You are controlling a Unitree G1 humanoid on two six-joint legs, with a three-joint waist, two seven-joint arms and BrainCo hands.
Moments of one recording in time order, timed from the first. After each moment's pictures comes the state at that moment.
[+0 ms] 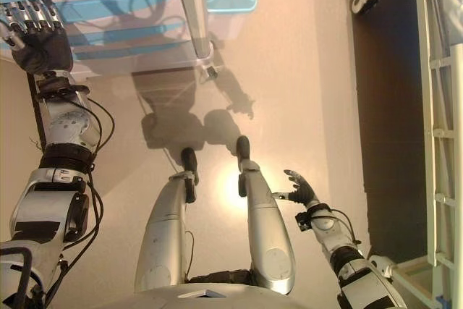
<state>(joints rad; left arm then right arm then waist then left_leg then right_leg) -0.80 0.58 0.03 0.74 -1.73 -0.37 -0.53 -0.23 -0.33 0.37 0.99 0.14 -0.37 0.00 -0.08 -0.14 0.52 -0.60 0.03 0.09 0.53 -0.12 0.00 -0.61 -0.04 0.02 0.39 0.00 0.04</state>
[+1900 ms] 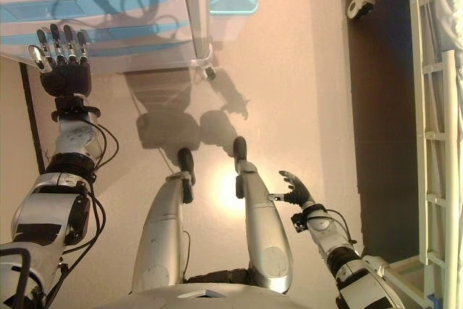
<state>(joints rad) -0.78 0.56 0.01 0.92 -1.83 -0.29 -0.58 -0.23 -0.33 0.40 0.97 0.14 -0.35 0.00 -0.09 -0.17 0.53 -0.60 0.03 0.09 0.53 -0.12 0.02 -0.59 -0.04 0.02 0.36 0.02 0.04</state>
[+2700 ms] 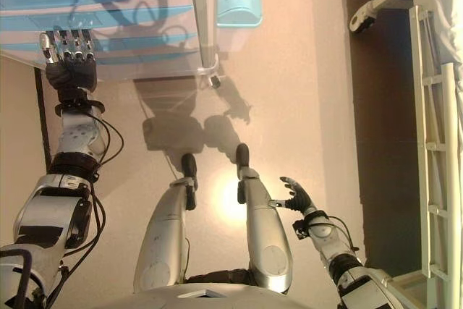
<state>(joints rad) -0.76 0.55 -0.01 0.79 -1.83 -0.31 -0.40 -0.19 -0.33 0.40 0.97 0.11 -0.37 0.01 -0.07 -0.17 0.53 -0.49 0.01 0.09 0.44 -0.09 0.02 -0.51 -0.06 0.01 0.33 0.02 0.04</state>
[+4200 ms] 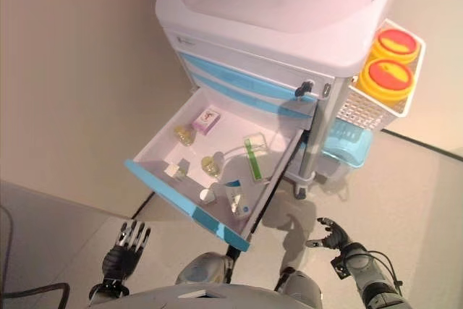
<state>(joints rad) 0.13 0.24 0.22 1.09 -1.05 -0.12 -0.45 -0.06 -0.41 0.16 1.15 -0.19 -0.26 0.01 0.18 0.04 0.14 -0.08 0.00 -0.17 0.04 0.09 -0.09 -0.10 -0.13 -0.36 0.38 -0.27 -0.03</state>
